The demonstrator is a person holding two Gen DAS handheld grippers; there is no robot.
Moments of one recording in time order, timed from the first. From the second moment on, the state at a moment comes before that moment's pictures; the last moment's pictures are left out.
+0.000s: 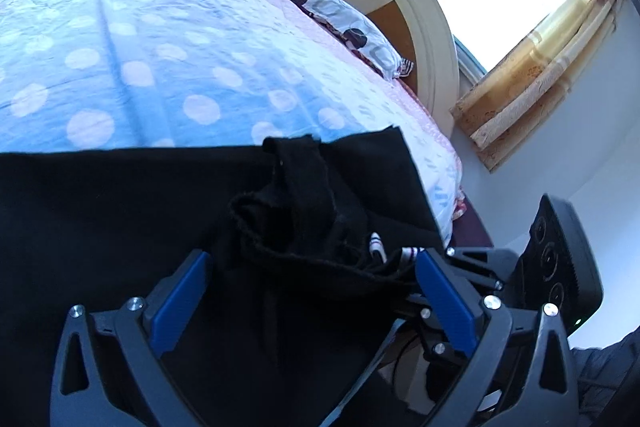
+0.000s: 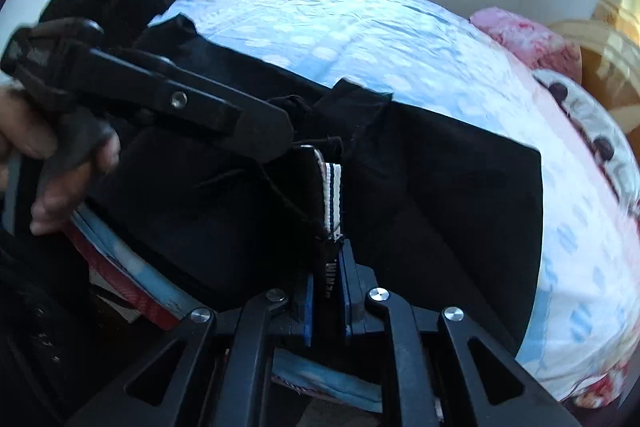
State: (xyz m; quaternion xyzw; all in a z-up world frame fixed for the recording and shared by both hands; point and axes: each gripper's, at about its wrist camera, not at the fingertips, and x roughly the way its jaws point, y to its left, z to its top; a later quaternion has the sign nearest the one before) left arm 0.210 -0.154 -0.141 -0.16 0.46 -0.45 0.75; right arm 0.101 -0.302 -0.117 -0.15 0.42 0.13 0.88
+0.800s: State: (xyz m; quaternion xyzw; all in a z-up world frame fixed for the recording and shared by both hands) left arm 0.188 -0.148 -0.110 -0.12 0.46 -0.42 0.78; right arm 0.074 -0.287 -0.099 -0.20 0.33 0.14 0.91
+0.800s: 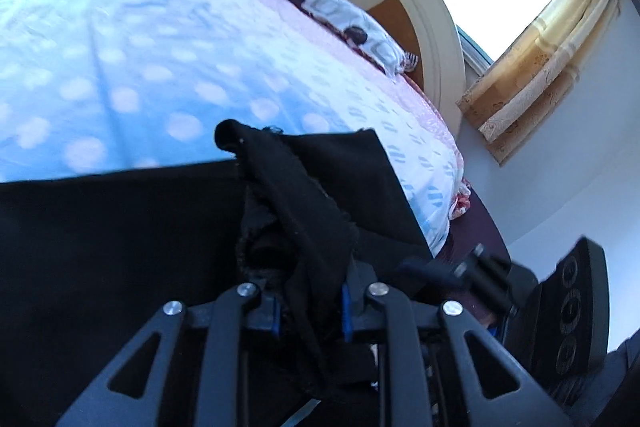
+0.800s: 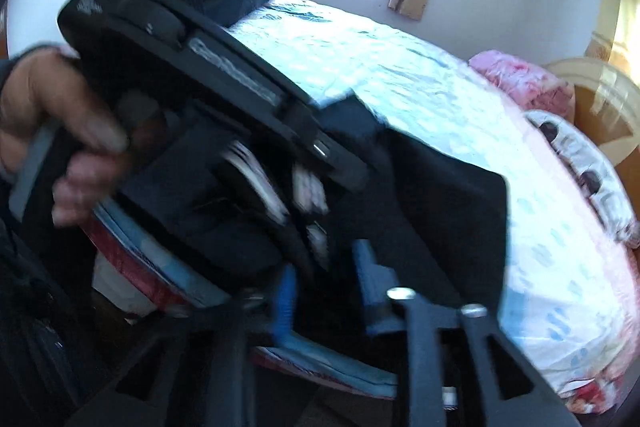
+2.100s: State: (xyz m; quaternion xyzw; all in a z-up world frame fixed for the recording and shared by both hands) left arm 0.175 -0.030 -0.136 0.03 0.43 -0.20 0.88; right arm 0.160 -0.294 -0.114 -0.06 0.44 0.18 0.88
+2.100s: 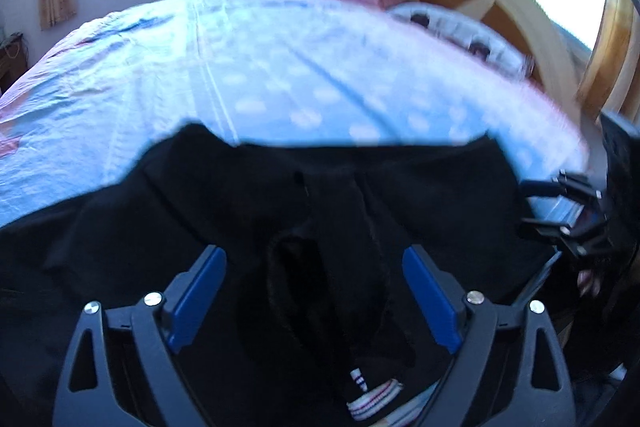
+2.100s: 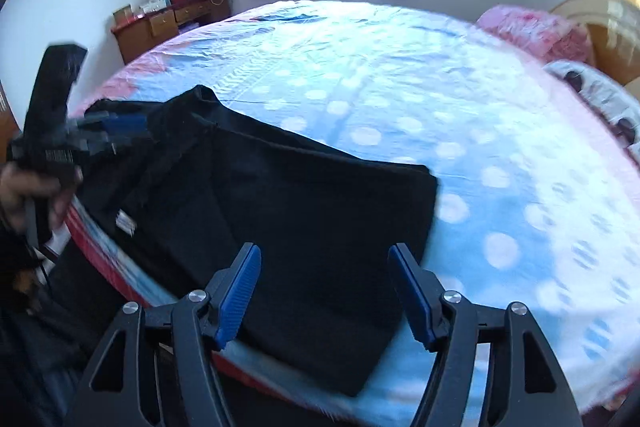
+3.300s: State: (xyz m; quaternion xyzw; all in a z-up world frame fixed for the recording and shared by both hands) left arm 0.153 0.062 -0.153 0.02 0.41 -0.09 0.91; right arm 0.372 -0.084 -0.142 0.17 0.60 0.37 0.69
